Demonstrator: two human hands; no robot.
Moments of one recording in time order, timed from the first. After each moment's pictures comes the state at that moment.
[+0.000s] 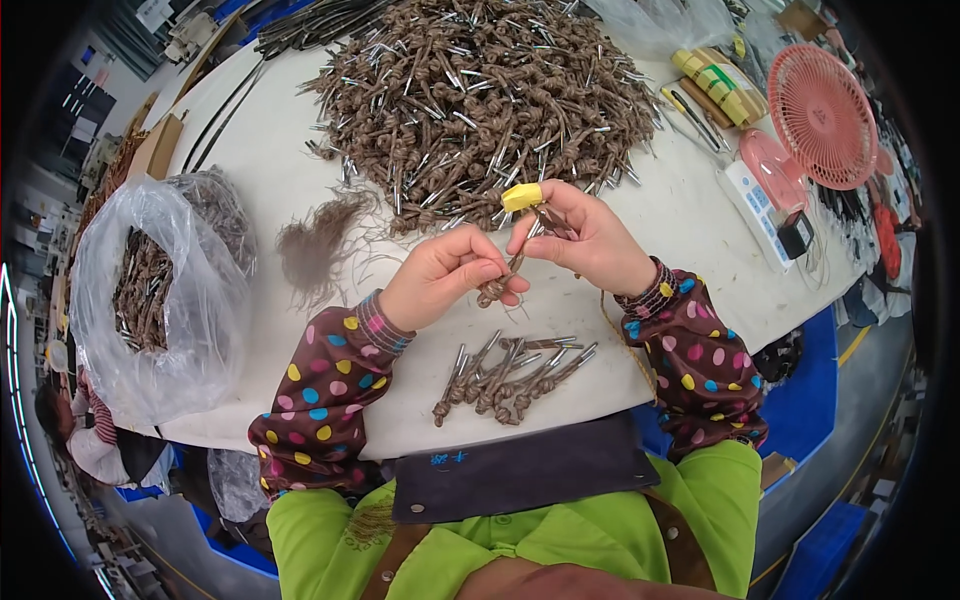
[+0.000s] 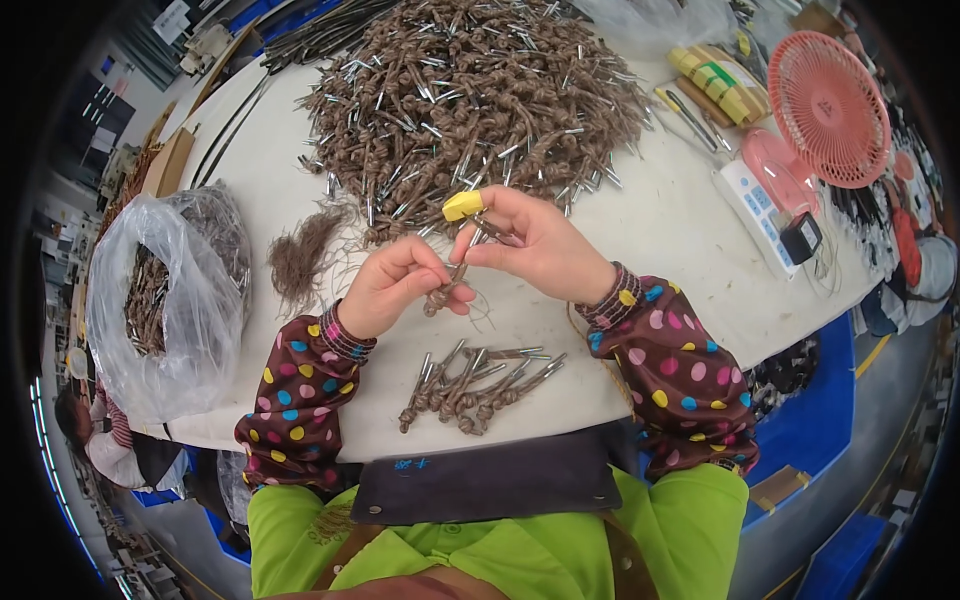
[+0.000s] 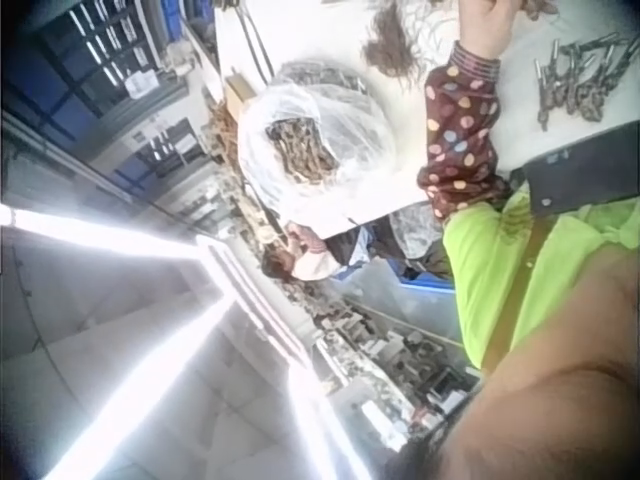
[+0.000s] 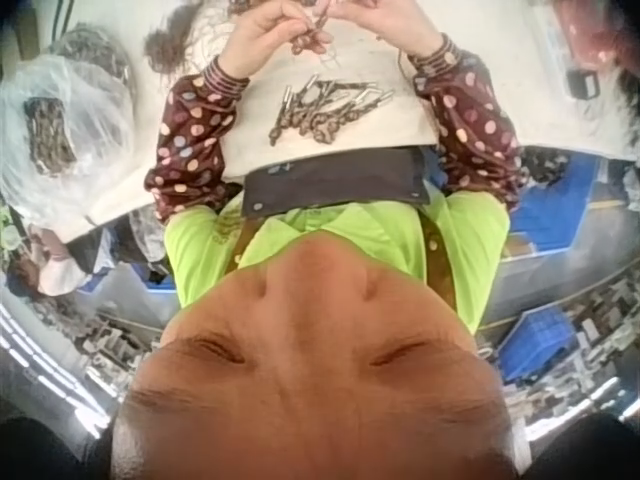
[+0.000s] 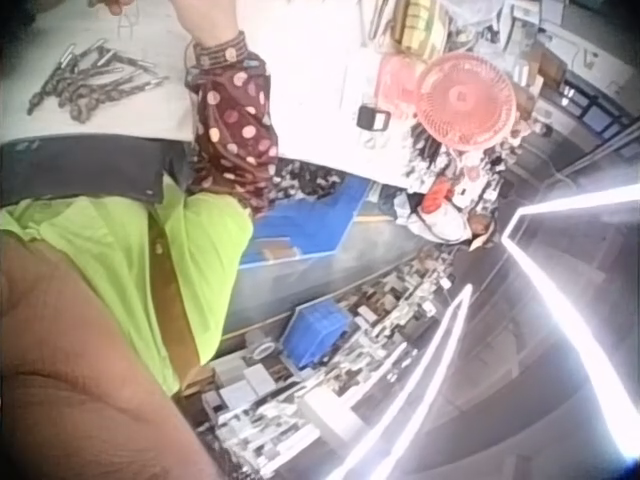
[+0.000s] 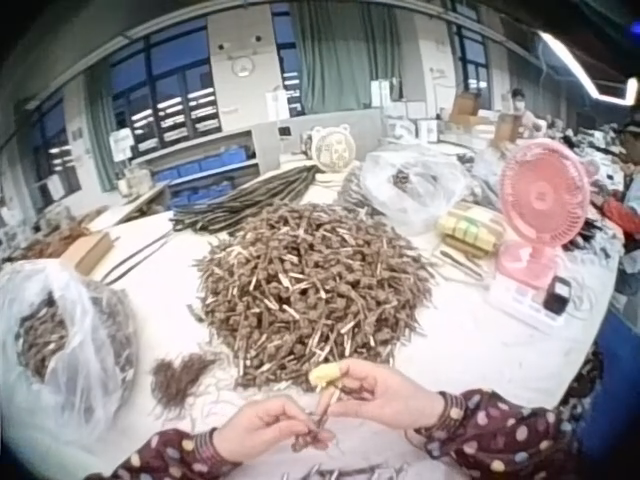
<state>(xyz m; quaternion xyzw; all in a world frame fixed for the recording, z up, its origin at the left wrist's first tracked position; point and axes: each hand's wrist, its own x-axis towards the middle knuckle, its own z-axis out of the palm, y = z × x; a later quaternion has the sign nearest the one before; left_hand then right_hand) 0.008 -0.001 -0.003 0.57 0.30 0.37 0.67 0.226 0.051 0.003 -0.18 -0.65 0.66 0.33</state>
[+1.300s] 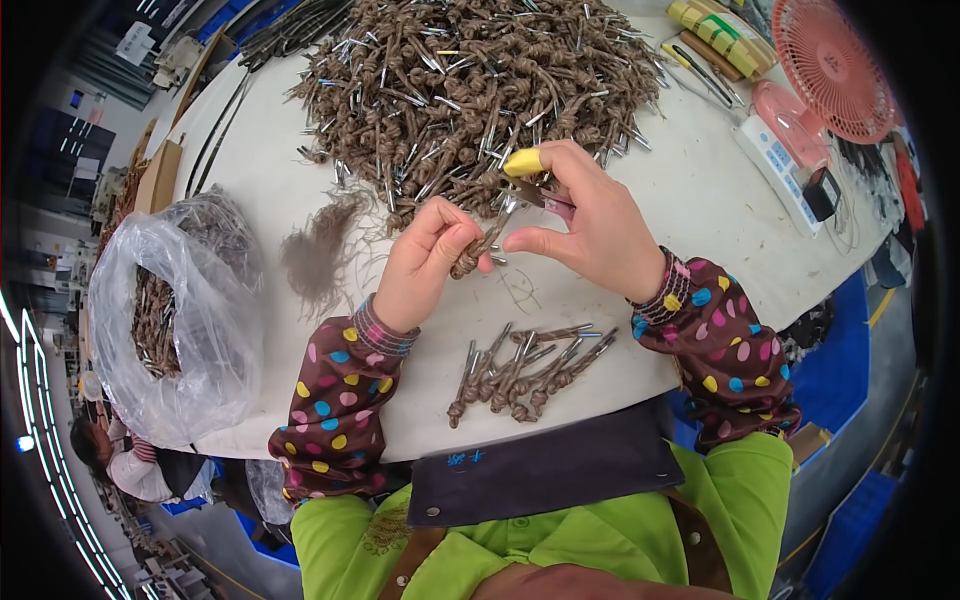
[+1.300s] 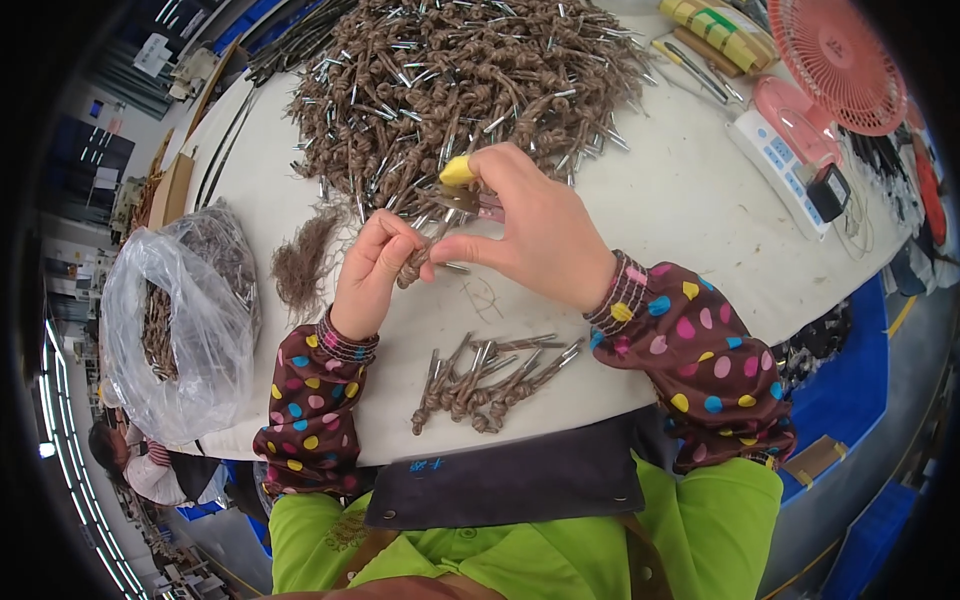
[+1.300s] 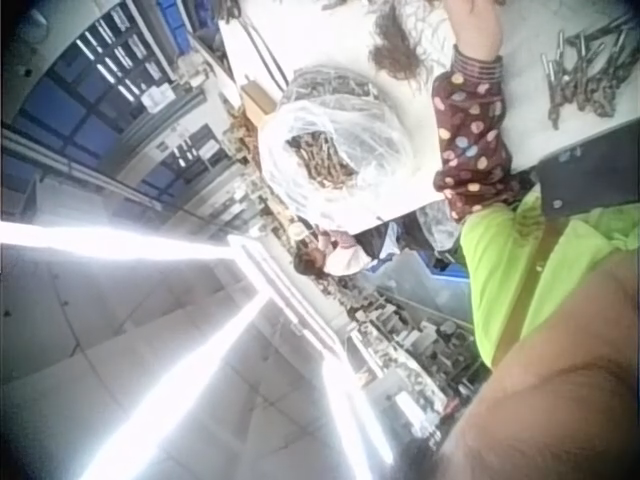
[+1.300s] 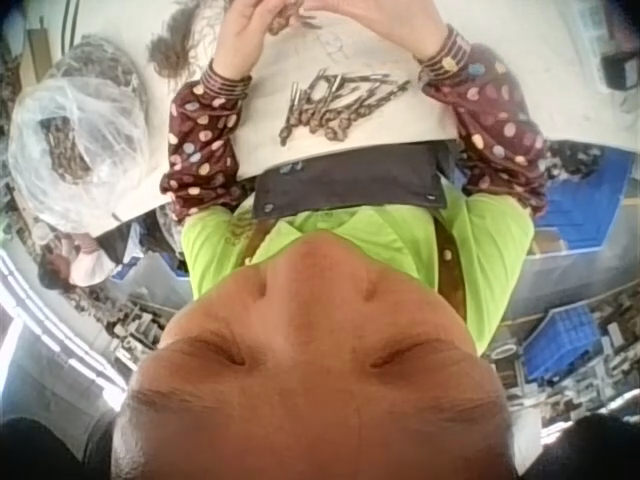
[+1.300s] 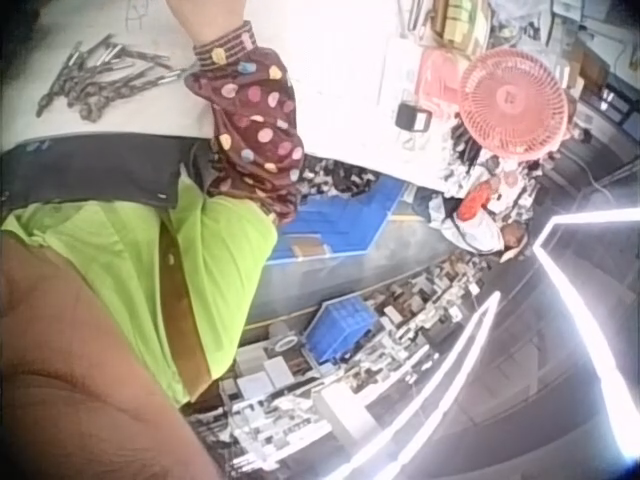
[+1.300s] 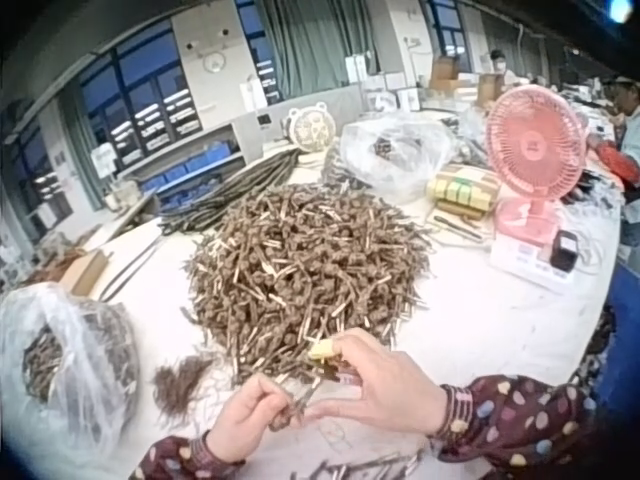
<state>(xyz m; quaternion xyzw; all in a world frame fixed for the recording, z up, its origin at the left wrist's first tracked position) 0.009 0.002 -0.011 0.62 0.39 0.44 0.52 0.217 0.036 0.004 -0.34 -0.77 0.26 0.48</state>
